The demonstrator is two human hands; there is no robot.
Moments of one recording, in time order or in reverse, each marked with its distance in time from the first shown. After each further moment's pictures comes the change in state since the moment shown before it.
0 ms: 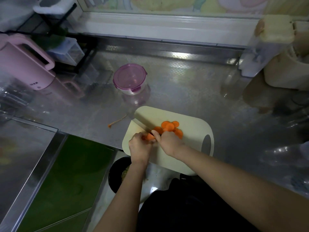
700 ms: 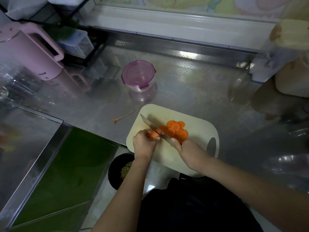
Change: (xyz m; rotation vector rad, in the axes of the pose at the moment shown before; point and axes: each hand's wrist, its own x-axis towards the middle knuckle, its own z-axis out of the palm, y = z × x) left_hand 0.004 0.002 -0.002 -0.042 -0.053 -0.097; right_hand -0.050 0.025 -0.023 -0.045 -0.086 0.066
